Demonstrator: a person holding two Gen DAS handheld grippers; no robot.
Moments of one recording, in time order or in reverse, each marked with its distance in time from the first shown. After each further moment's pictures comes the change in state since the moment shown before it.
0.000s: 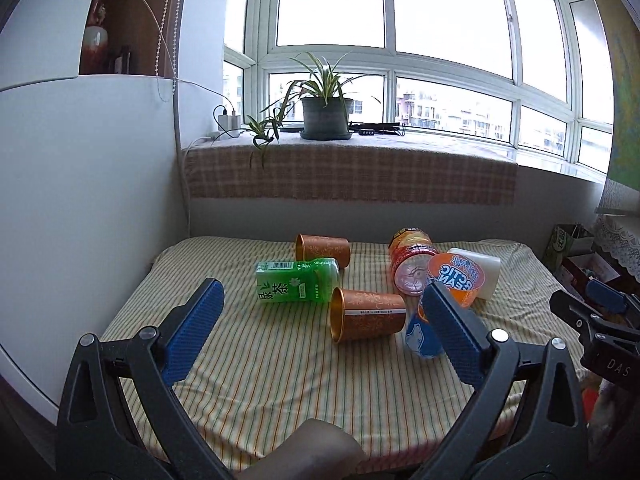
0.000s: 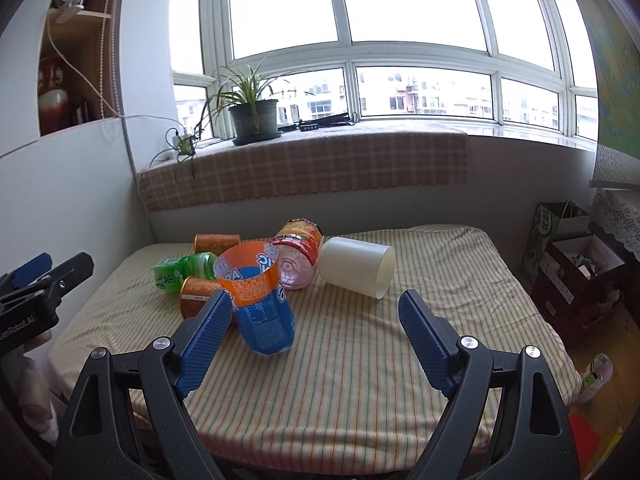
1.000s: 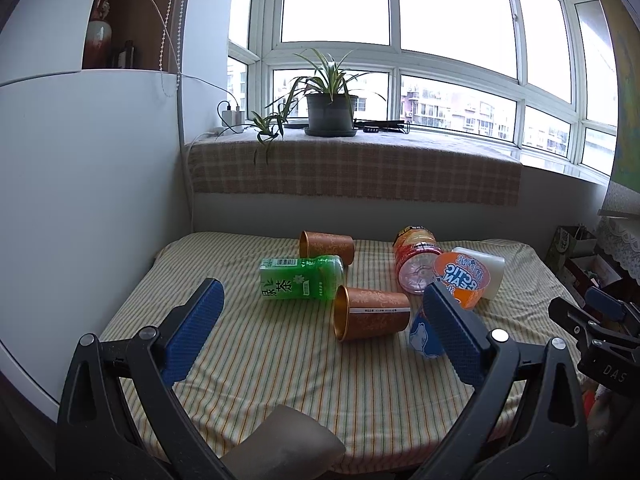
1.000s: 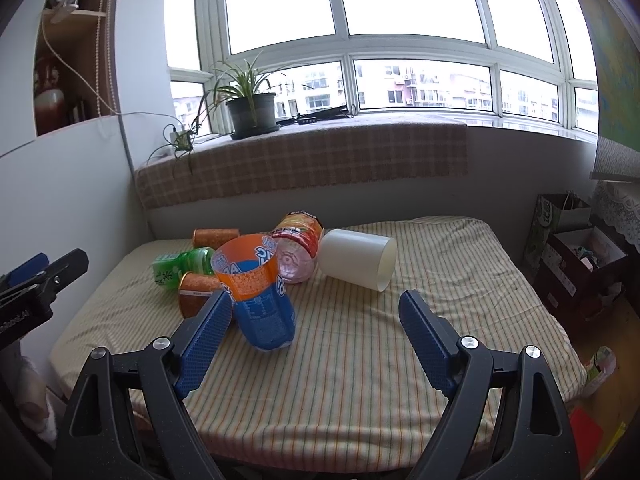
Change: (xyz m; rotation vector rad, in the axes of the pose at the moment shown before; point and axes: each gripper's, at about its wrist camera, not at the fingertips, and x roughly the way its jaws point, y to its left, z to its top) left arm 0.002 0.005 0.000 -0.011 0.013 0.005; right arm 0.005 -0.001 -0.004 0.013 0.023 0.003
